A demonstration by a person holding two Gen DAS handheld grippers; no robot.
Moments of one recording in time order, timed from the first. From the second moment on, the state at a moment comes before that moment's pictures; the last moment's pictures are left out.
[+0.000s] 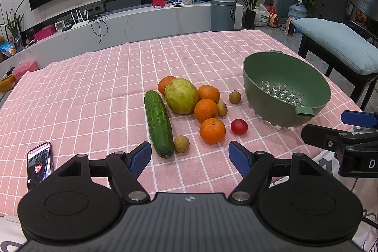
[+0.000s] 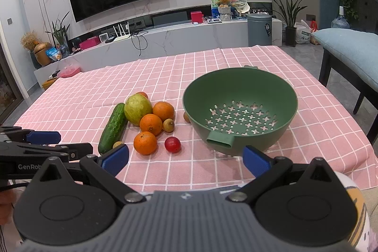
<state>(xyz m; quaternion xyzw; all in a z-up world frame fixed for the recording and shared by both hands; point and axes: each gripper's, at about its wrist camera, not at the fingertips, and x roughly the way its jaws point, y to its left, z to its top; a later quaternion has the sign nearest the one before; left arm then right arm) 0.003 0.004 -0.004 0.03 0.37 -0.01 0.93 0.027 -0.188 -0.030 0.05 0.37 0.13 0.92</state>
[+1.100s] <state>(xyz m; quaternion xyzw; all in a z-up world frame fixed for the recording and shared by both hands) 0.007 0.009 -0.007 0.02 0.38 -0.02 0.93 0.030 -0.187 -0.031 0.03 0.38 0.13 0.91</state>
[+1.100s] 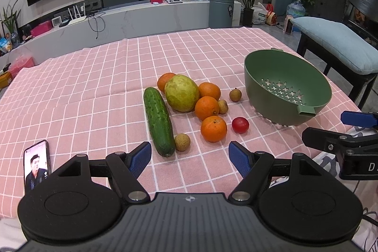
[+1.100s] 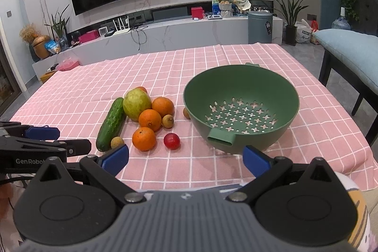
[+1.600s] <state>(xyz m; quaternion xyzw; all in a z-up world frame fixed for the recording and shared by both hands) 0.074 0.066 -0.005 -0.04 0.43 -0.04 0.90 0.080 -0.135 -0.025 -0.03 0.37 0.21 0.90</state>
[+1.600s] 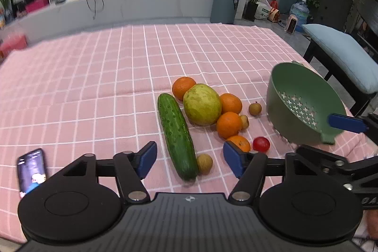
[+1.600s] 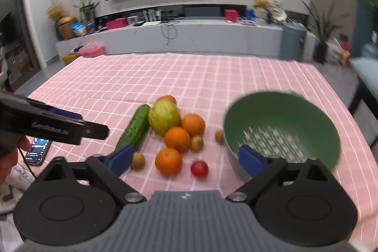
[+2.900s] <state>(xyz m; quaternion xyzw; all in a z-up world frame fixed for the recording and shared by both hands) 0.164 0.117 -0.076 -0.14 0.51 -0.05 0.85 0.187 -0.047 -0.104 -0.18 0.37 0.34 0.84</state>
